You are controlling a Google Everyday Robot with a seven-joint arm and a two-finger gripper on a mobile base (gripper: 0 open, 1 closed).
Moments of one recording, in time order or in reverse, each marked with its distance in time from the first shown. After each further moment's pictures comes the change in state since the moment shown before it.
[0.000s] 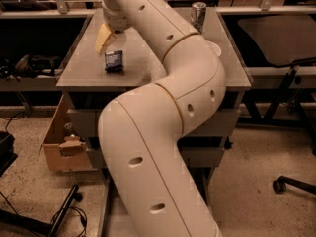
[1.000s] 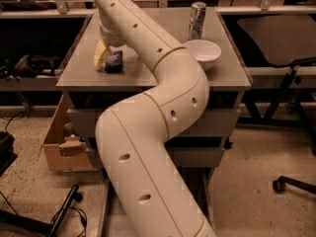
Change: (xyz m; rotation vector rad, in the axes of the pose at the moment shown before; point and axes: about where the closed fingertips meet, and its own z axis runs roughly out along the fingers) arm -0.009 0.024 0.065 -0.066 0.057 0.096
